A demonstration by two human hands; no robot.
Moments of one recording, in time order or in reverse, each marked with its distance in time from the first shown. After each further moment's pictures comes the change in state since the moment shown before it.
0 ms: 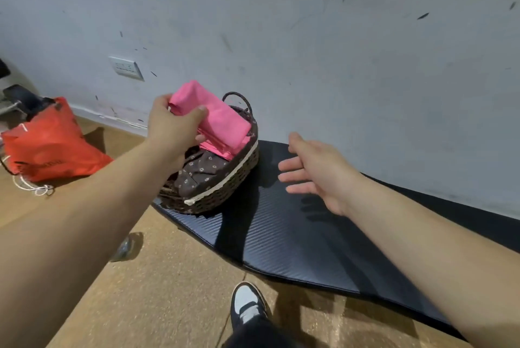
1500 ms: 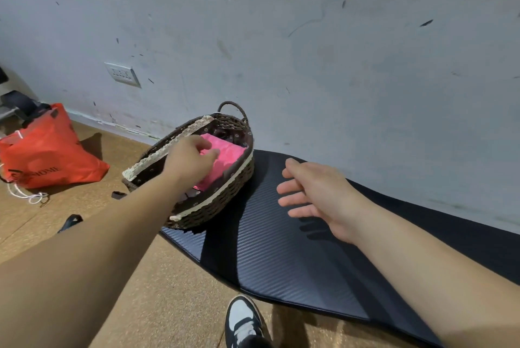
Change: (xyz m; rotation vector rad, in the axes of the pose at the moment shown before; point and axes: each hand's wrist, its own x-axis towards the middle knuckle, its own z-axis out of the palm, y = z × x) left_hand 0.044 -0.069 0.012 0.816 -0.128 0.229; right_hand 0.007 0.008 -0.010 -0.076 -0.056 0.044
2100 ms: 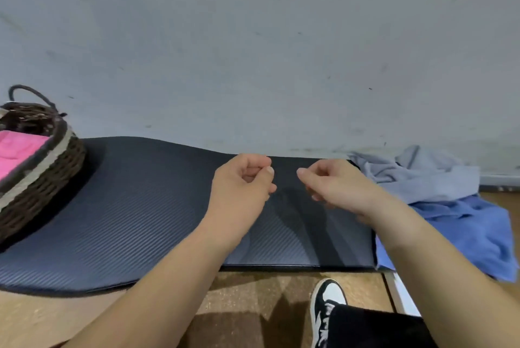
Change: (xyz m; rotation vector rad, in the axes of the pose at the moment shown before) left_hand -0.264 0.262 0.182 -0.733 -0.489 0.062; right_hand -0.132 0.131 -0.268 -0.325 0.438 0.099
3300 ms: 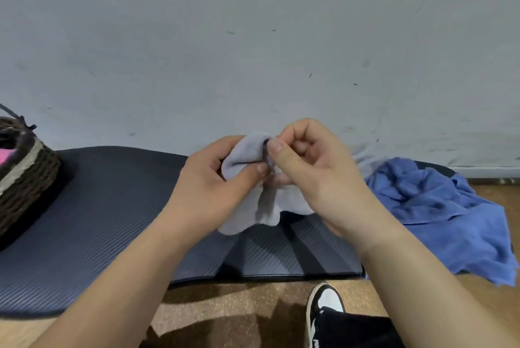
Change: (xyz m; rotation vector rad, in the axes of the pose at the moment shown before) left_hand 0.005 0.027 0.013 0.148 -0.141 0.274; right_hand -0.041 -0.024 -0.013 0.658 0.053 -0.488
